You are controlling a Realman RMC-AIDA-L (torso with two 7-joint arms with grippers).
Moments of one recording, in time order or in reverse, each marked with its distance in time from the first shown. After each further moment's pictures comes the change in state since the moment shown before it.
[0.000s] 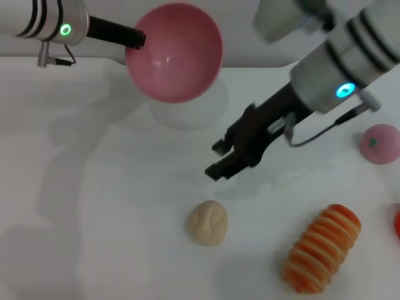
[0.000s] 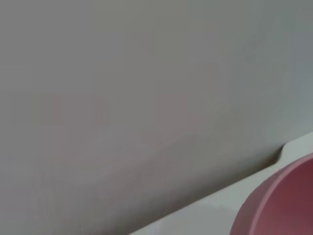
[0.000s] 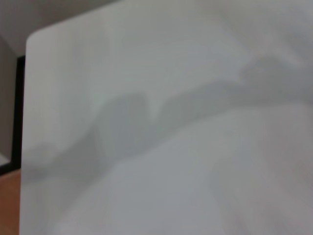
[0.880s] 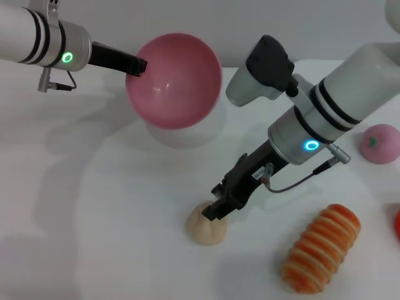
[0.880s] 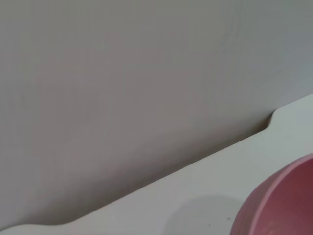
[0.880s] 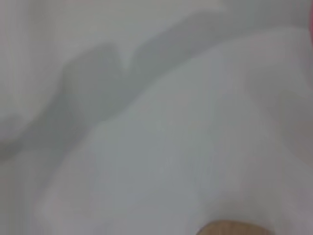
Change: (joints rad) left arm 0.054 -0.025 0.033 0.008 0.000 0.016 0.043; right arm 0.010 0.010 -0.212 0.300 0.093 0.254 0.021
